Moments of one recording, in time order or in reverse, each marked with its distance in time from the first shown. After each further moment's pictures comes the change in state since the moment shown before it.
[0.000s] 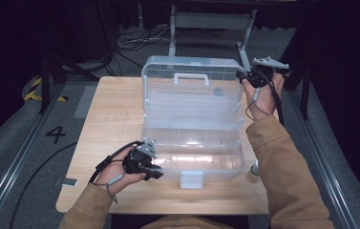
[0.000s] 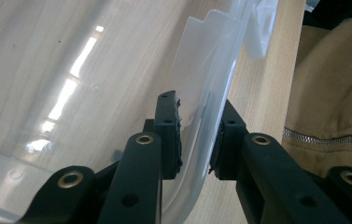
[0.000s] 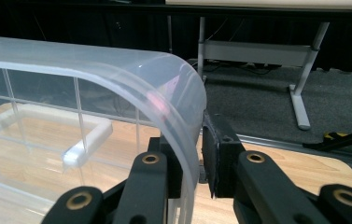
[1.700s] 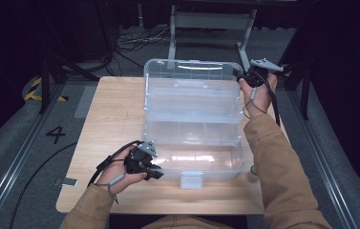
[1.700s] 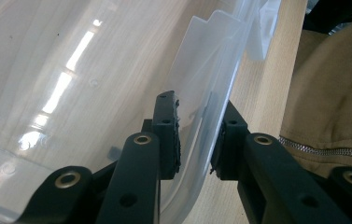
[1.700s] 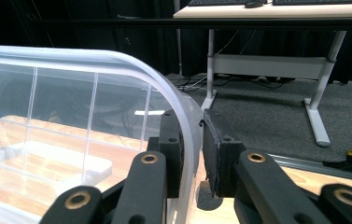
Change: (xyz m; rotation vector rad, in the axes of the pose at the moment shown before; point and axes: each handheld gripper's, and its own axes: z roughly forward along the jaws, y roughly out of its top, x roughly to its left) left arm 0.001 0.002 0.000 0.016 -0.007 -0.026; right arm -0.019 -0.018 0.043 -0.076 0.053 0.014
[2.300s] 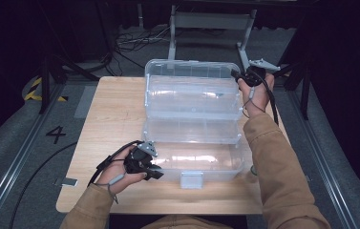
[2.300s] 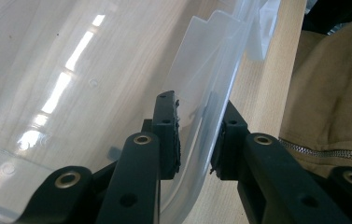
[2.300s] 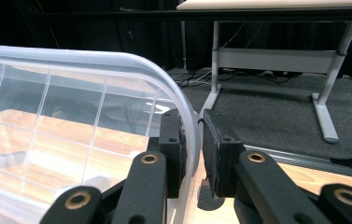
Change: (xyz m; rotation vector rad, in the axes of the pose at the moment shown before) left arm 0.000 0.000 0.000 -0.002 -0.003 -0.002; right arm -0.009 -0.007 0.017 0.026 0.024 0.001
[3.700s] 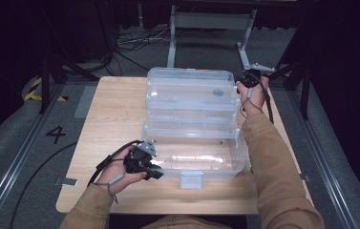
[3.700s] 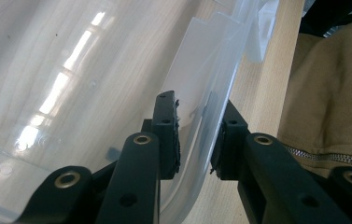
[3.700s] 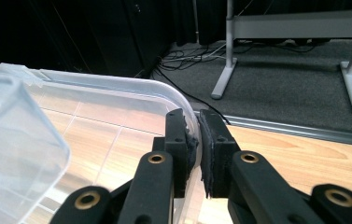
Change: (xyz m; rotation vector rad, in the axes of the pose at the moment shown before) left arm 0.001 0.000 0.000 -0.007 -0.007 -0.004; right arm -0.023 -0.025 0.036 0.099 0.066 0.063
